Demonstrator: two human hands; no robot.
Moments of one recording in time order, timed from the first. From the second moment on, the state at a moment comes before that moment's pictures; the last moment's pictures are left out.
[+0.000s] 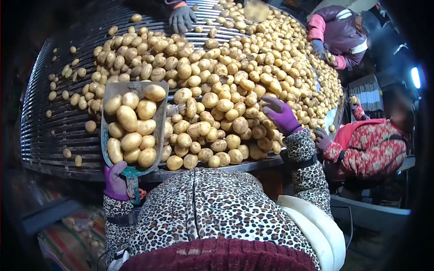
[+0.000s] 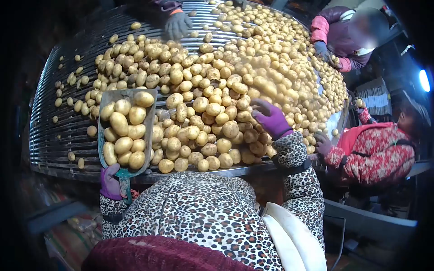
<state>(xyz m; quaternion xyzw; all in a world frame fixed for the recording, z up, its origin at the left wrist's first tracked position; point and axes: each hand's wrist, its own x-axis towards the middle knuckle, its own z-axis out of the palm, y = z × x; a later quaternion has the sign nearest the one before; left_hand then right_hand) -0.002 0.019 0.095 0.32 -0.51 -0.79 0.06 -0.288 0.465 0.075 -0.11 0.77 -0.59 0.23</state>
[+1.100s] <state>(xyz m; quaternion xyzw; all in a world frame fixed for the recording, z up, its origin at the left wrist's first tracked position) 0.018 0.024 0.052 0.36 -0.51 -0.76 0.15 -0.317 0.325 0.095 -0.39 0.91 0.00 0.11</state>
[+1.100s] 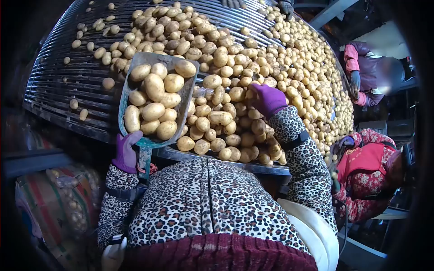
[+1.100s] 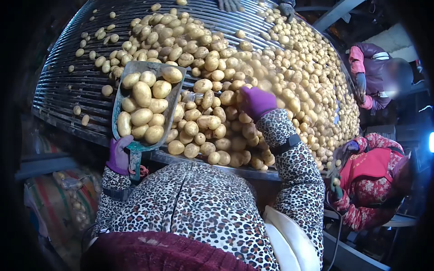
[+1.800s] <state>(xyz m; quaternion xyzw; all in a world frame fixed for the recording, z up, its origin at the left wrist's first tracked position) 0.008 0.037 0.071 0.36 -0.51 -0.76 0.18 -0.347 0.298 0.065 -0.31 0.89 -0.25 0.22</state>
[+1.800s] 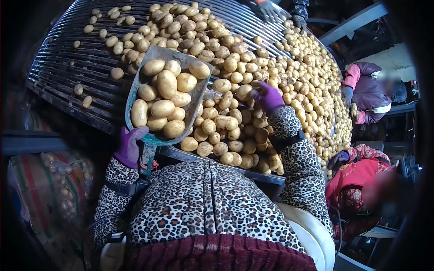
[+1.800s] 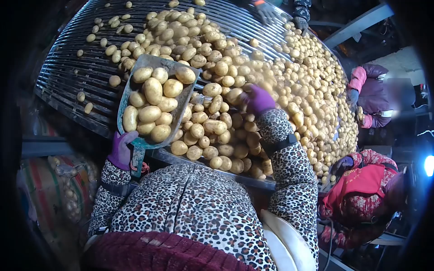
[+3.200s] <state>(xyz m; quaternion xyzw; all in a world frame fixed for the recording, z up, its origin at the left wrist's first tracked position) 0.021 0.017 0.048 0.35 -0.55 -0.75 0.13 -0.215 0.410 0.083 -0.49 0.87 -0.04 -0.03</state>
